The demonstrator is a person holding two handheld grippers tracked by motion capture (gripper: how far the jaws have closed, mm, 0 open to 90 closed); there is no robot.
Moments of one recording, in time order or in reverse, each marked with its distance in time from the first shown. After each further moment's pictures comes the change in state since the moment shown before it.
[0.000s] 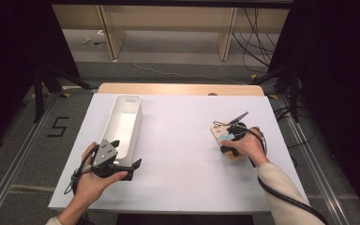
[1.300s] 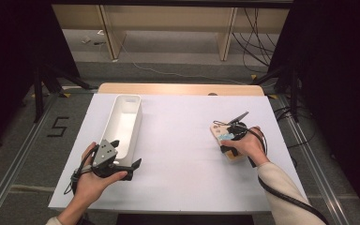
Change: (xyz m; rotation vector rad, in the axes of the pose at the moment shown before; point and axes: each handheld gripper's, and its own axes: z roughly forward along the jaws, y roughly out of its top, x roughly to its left) left arm 0.000 0.000 0.000 -0.001 0.002 -0.004; right arm 0.001 0.000 -0.001 0.002 -0.006 0.028
